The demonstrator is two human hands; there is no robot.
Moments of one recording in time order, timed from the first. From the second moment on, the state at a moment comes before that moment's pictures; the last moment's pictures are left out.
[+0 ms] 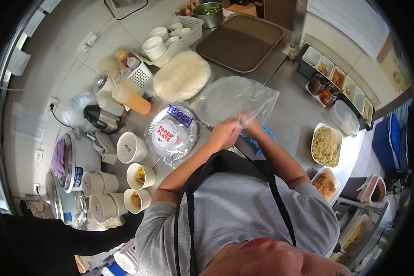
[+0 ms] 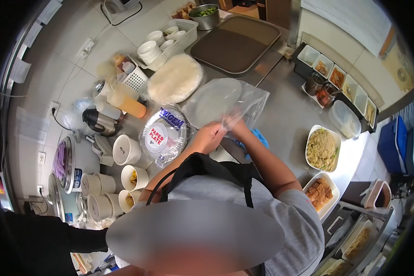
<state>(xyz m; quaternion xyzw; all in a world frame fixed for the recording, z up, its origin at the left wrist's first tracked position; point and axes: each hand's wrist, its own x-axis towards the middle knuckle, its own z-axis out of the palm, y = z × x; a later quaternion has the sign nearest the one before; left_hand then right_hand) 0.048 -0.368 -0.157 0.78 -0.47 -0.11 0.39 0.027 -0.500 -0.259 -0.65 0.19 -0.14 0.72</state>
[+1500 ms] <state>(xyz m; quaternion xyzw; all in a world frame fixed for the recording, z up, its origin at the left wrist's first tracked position) 0.069 -0.414 -0.206 0.90 -0.43 0.10 0.03 -0.078 -0.571 -0.133 -0.97 0.23 0.13 0.01</state>
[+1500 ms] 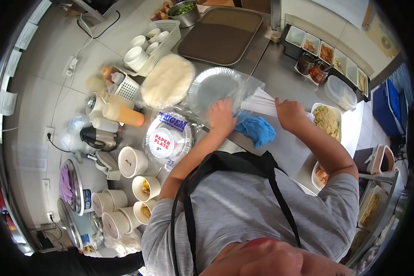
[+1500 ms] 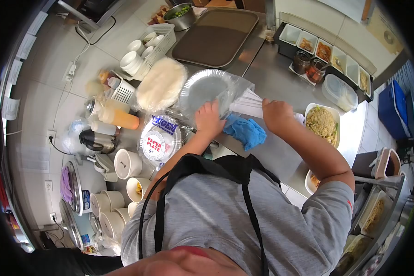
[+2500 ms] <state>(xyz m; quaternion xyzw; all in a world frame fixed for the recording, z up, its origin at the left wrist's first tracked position) 0.061 -0.408 -0.149 0.78 -0.49 0.06 0.39 0.124 -0.510 -0.215 -0.97 0.09 0.19 0.13</state>
